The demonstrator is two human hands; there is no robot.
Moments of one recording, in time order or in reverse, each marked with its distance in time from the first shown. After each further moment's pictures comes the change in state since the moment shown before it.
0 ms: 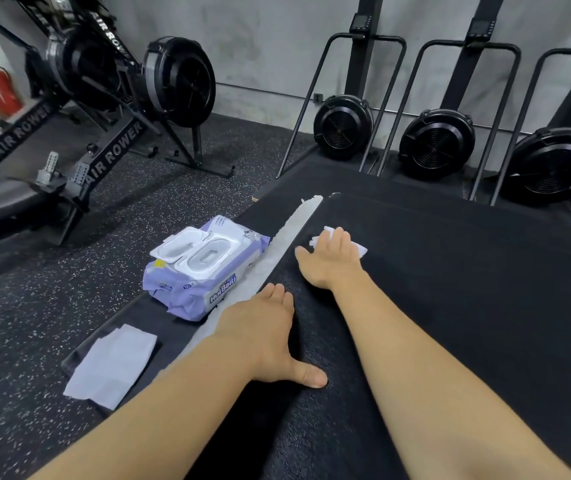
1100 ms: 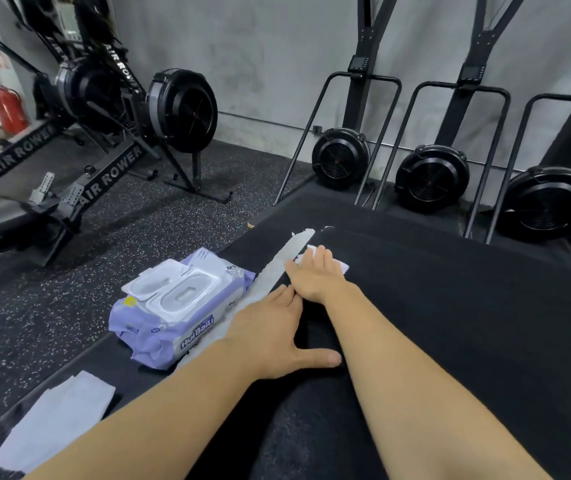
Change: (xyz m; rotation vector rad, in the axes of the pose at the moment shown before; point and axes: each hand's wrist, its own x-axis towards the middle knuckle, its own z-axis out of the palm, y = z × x) left_hand 0.078 0.001 -0.001 -0.208 0.257 0.133; right_hand 0.057 0.004 -0.012 0.125 -0.010 -0.116
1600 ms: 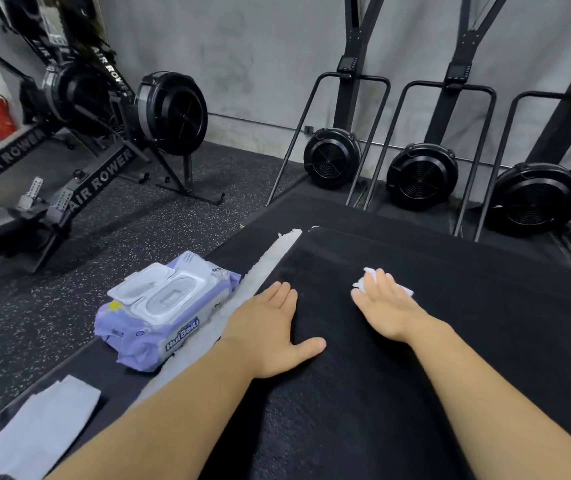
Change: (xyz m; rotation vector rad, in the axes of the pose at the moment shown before) left_hand 0.017 0.002 0.023 0.196 -0.004 -0.060; right_hand -0.065 0.121 -0.033 -0.075 -0.003 0.057
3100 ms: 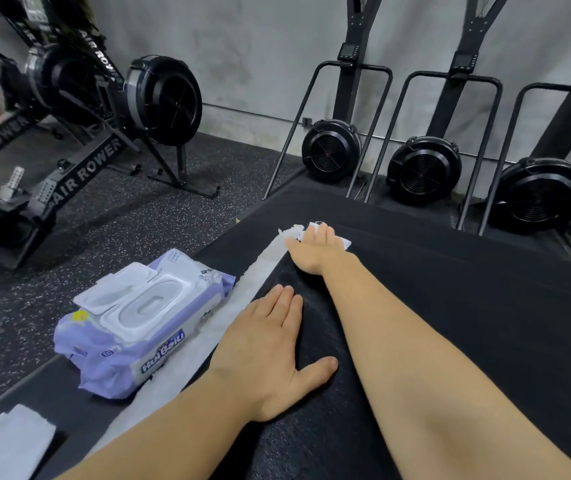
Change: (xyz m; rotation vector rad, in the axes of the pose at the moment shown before) left_hand -0.003 -0.001 0.009 0.043 0.075 0.049; right_hand 0.117 -0.108 0.003 -0.051 0.026 0.004
